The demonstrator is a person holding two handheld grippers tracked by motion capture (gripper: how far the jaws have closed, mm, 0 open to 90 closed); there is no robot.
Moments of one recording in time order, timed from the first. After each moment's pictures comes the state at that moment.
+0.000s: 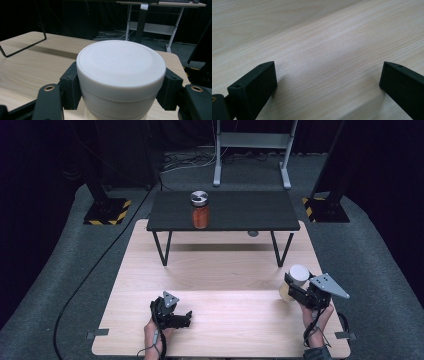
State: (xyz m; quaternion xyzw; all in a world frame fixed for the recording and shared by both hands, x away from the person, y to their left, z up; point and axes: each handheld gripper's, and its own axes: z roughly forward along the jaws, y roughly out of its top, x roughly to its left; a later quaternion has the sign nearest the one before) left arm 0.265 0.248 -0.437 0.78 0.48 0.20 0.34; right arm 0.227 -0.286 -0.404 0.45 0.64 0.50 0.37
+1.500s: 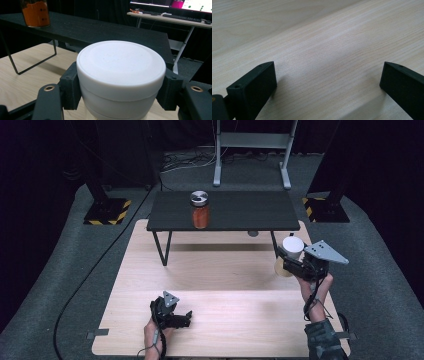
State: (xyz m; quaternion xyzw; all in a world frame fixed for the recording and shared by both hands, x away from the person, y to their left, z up) left arm 0.266 0.249 -0.437 0.79 0.48 0.20 0.33; right arm 0.268 -0.271 -0.323 0.40 0.66 0.51 0.38
